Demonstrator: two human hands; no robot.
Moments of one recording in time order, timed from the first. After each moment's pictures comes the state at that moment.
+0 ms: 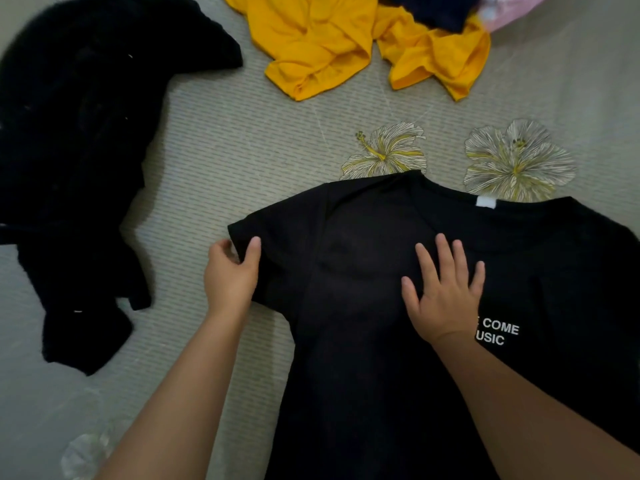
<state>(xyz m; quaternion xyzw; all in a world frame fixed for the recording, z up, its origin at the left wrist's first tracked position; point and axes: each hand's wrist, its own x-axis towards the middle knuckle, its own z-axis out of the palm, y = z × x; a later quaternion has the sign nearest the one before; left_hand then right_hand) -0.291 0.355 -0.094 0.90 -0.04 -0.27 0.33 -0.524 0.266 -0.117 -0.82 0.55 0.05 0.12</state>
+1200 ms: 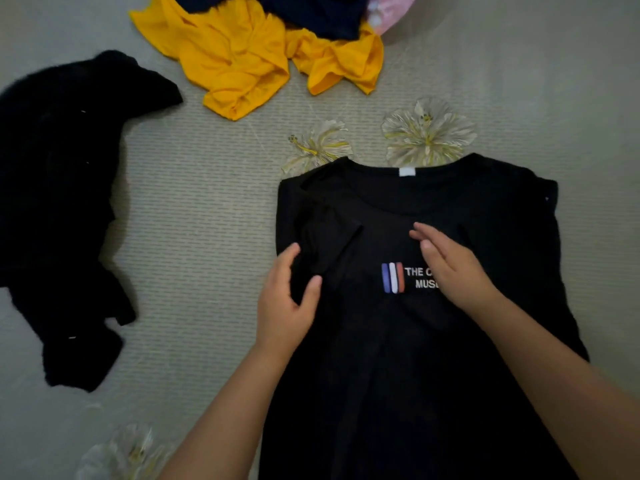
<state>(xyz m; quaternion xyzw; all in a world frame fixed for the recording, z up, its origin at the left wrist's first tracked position) -0.401 0.365 -0.056 0.78 -0.42 -0.29 0.36 -0.599 0.246 -0.059 -0.68 0.55 -0.09 0.47</state>
